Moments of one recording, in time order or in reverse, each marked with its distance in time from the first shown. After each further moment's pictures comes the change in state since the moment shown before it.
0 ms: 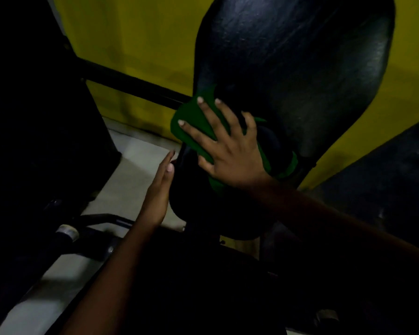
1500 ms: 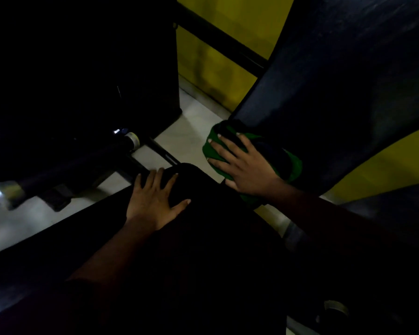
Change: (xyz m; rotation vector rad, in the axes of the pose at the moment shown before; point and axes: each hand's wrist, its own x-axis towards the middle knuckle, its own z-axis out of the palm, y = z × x) left_hand -0.141 -0.083 -0.046 1.477 0.026 -0.319; right_hand -0.083 -0.070 0.038 0.016 -0.120 -0.745
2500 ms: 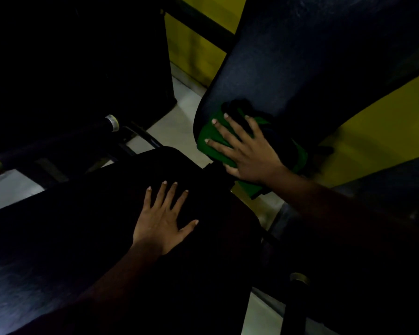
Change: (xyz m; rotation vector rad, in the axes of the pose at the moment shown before) left_hand -0.070 0.083 0.026 -0.006 0.052 0.084; right_hand -0.065 0.026 -0.015 0.049 -0.025 0.106
